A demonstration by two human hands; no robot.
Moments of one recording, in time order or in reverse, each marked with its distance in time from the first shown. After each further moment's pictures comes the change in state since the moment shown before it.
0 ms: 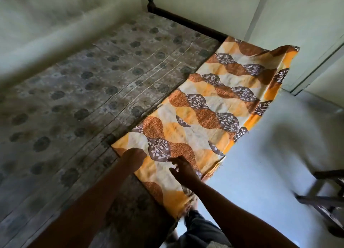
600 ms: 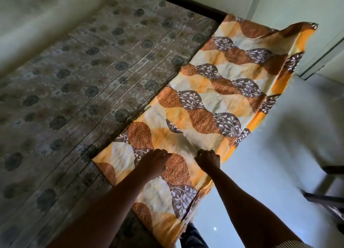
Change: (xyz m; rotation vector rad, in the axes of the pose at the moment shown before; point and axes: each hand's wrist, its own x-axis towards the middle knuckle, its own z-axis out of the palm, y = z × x) left_hand -0.008 0.168 -0.117 0.107 -0.007 0.328; right_hand 0.099 0.127 -0.068 -0.419 -0.028 0.437
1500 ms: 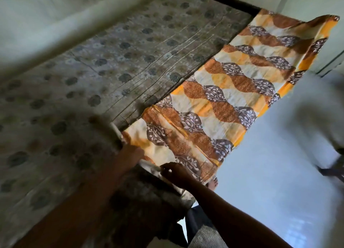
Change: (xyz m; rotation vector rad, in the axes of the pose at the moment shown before) left_hand -0.378 -0.086 0.073 0.257 0.018 -0.051; right_hand -0.320 -0.216 0.207 0.282 -0.188 -0.592
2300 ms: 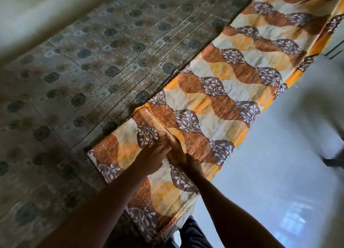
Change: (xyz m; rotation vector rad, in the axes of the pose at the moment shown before) left_hand 0.087 0.039 0.032 -0.177 0.053 -0.002; right_hand 0.045 0.081 -0.019 0.125 0.143 0.565
